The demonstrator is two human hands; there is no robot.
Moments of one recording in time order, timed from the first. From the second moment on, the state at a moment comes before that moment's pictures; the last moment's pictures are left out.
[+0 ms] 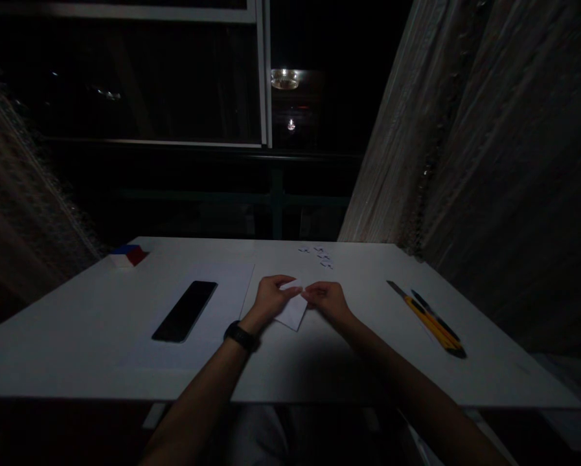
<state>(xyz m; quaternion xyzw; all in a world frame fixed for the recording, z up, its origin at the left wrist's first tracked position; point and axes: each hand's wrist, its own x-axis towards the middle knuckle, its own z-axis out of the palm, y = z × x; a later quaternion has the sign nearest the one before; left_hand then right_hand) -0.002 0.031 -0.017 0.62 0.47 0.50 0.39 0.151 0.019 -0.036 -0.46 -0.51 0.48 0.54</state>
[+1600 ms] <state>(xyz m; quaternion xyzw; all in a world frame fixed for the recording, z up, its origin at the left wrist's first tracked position) -0.004 0.030 -0.024 0.69 0.37 0.38 0.49 0.156 0.018 -0.033 -0.53 -0.63 0.34 0.46</state>
